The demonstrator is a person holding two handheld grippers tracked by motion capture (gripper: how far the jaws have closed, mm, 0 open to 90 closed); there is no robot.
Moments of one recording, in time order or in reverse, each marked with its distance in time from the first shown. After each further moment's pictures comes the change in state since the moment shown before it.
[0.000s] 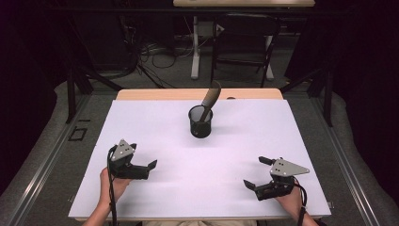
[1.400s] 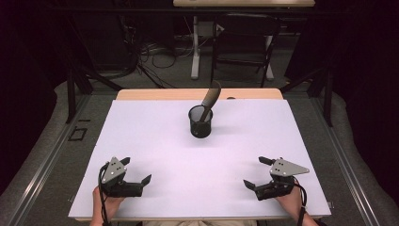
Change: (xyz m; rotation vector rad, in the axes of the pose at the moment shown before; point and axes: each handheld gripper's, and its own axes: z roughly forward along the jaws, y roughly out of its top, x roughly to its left) left arm -0.016 -0.039 -0.027 -0.035 0.018 -0.001; right arm 0.000 0.000 0.001 0.004 0.000 0.002
